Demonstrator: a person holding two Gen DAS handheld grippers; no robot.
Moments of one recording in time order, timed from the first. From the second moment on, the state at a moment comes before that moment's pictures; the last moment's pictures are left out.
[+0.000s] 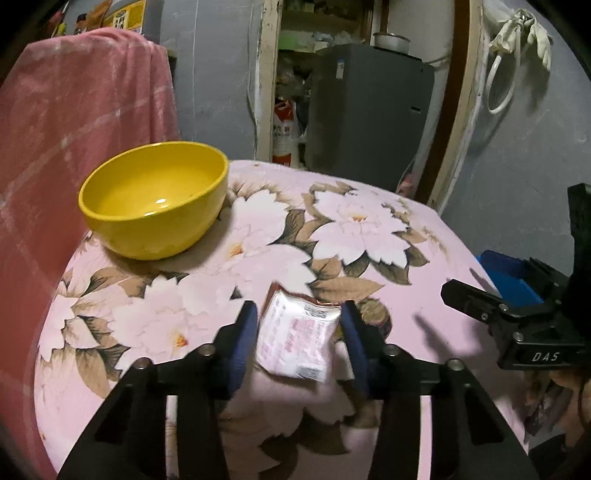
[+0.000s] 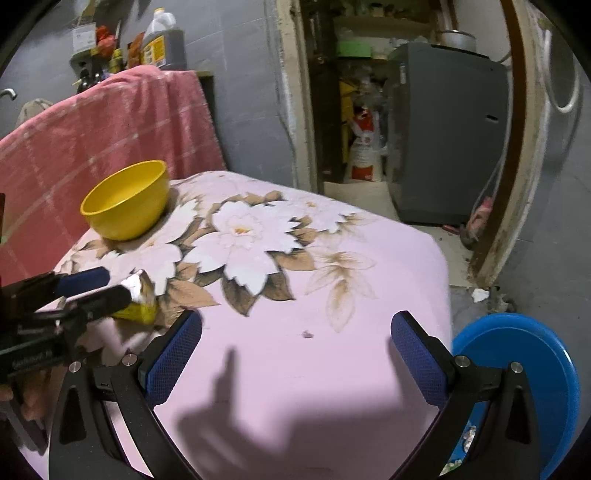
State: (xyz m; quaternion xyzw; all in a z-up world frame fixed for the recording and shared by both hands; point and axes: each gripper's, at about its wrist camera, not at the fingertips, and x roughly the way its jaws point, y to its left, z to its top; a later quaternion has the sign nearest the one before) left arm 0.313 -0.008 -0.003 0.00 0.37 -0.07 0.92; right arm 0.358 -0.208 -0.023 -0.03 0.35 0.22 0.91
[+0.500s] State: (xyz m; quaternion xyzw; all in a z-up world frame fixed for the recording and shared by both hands) left arm 0.301 -0.001 -0.009 0.05 0.39 -0.11 0.91; right arm 0.357 -0.150 -0.042 -0.09 0.39 0.31 0.86
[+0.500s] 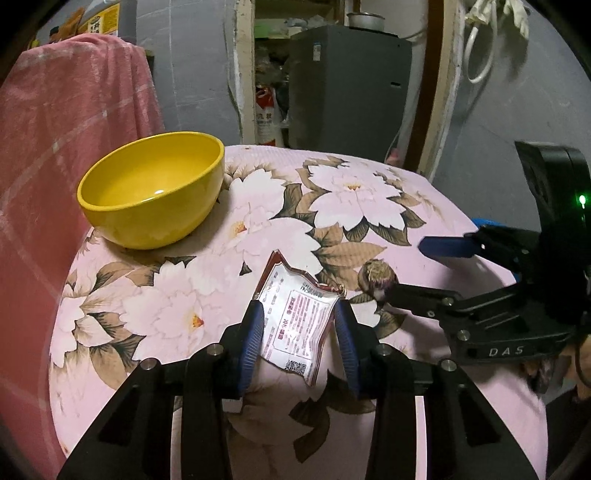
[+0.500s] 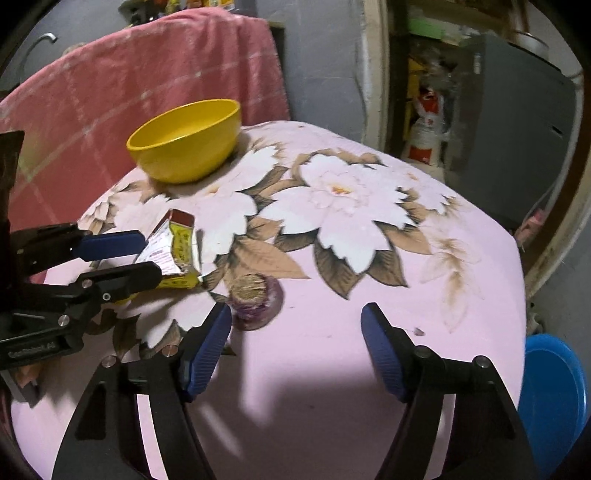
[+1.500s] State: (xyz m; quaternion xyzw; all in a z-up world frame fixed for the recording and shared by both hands) left arm 0.333 0.003 -0.017 0.07 0.41 -0.07 0.91; right arm 0.365 -0.147 -0.045 -0.08 0.41 0.34 0.84
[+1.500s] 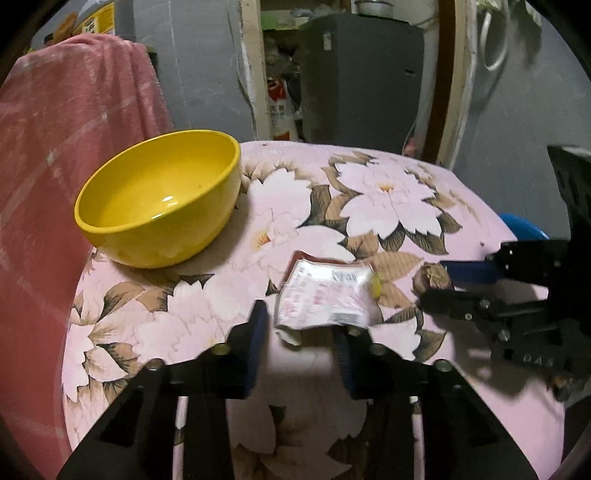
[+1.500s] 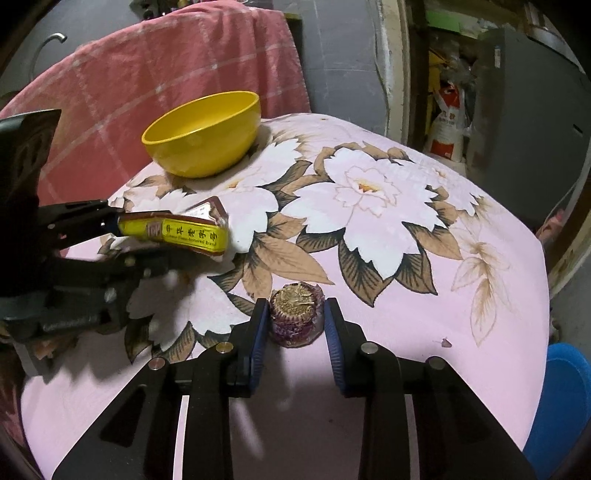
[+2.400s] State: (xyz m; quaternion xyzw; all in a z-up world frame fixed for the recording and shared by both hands) left arm 0.301 -0.020 0.014 0.05 0.33 -0.08 0.94; right arm 0.353 -0.186 -0.020 -0.01 0.34 0.31 0.89
